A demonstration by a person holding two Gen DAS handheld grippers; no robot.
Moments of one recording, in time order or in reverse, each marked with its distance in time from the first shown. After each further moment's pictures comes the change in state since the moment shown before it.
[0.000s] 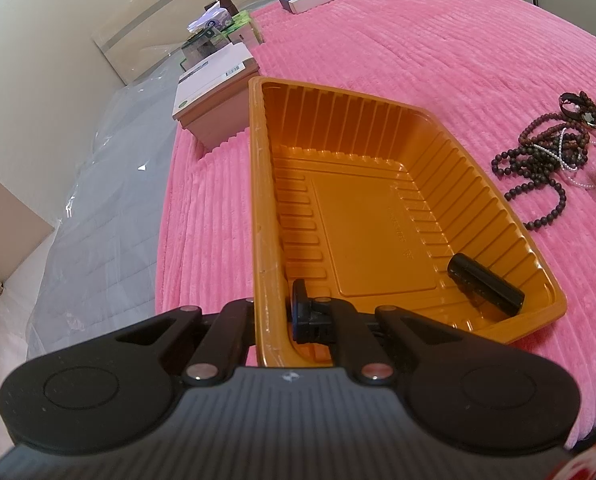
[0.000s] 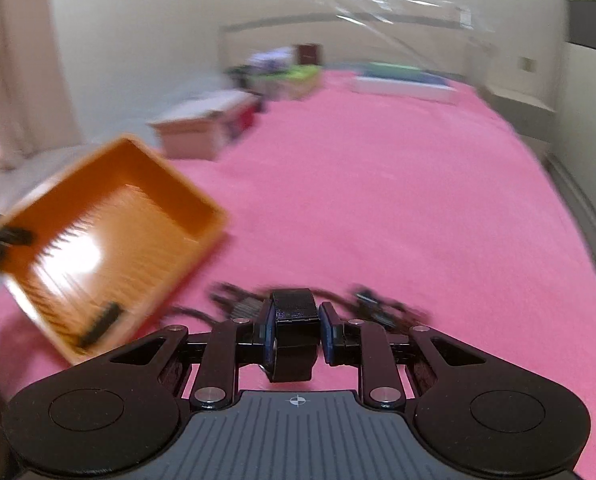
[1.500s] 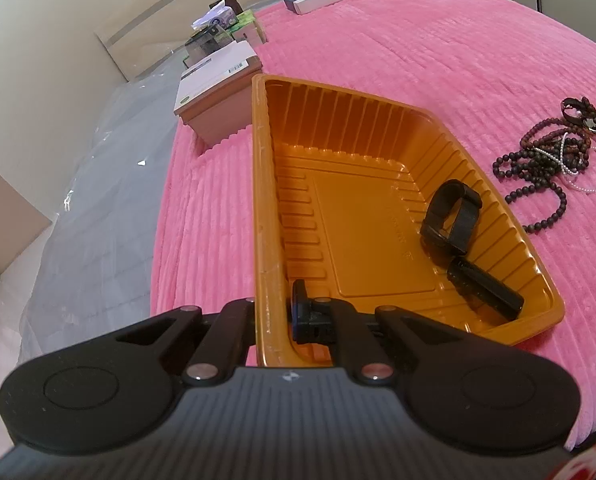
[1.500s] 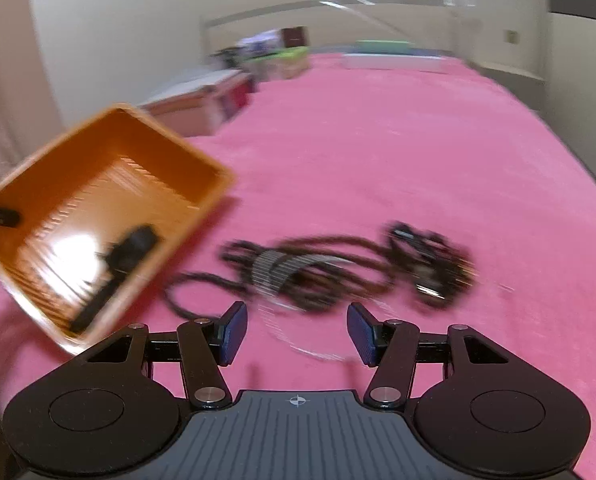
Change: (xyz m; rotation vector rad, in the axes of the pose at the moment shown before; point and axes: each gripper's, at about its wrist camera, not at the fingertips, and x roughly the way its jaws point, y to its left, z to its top) left arm 0.001 0.001 -0.003 -0.022 -0.005 -0.006; right arm 0.018 -0.017 -0.068 0.117 0.012 -0.134
